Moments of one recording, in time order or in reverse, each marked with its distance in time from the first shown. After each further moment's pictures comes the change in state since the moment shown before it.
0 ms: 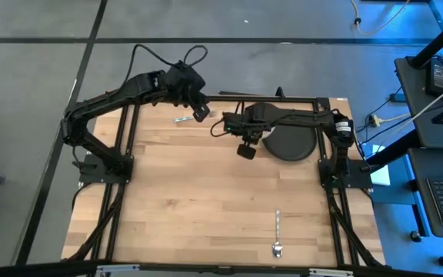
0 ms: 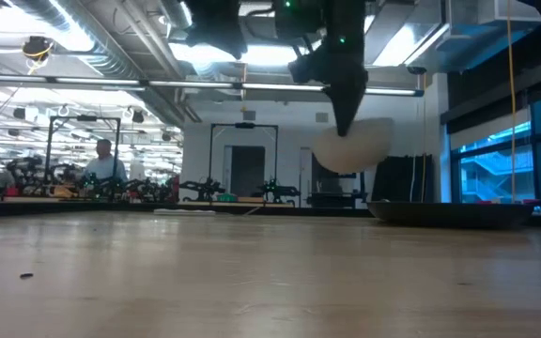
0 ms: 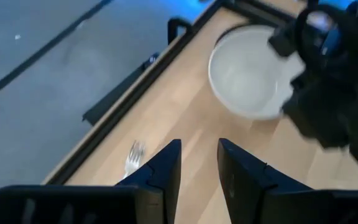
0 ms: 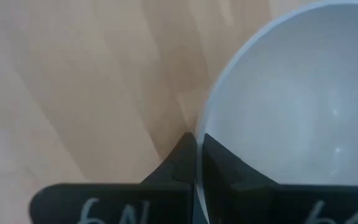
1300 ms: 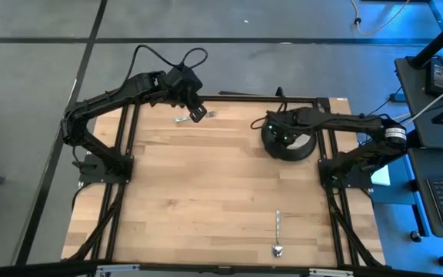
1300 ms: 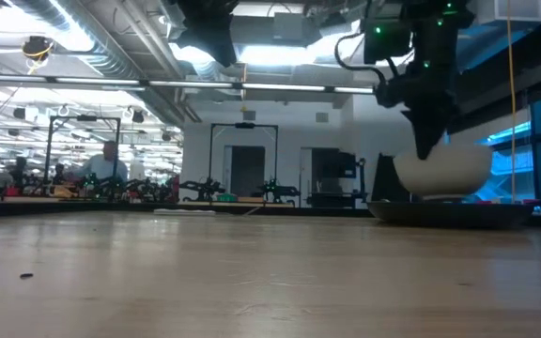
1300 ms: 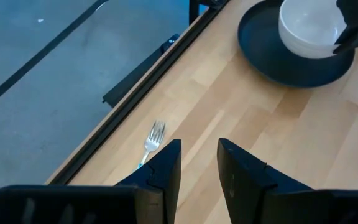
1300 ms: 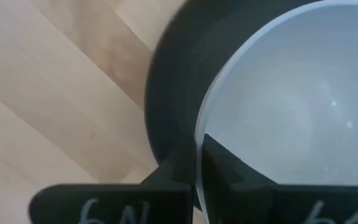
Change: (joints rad) left arm 0.006 0.000 -0.001 -0.068 -0.060 0.000; right arm -0.130 -0.522 -0.716 0.288 -0.105 0.287
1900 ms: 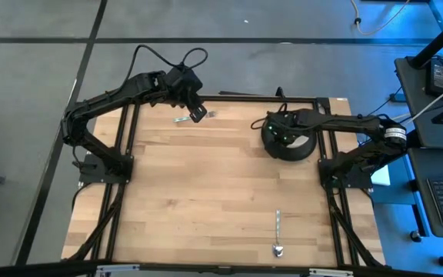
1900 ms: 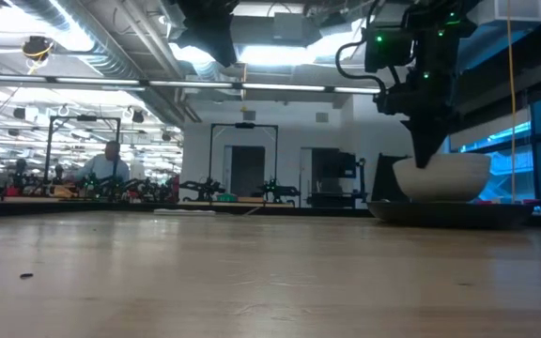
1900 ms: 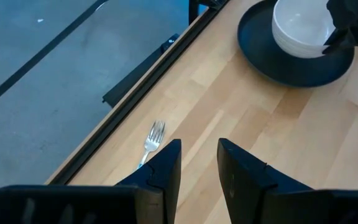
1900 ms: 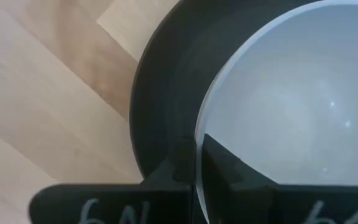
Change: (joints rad) left arm 0.000 0.000 0.000 0.001 0.000 0.000; right arm -0.016 0.000 -0.047 0.075 0.044 -0.008
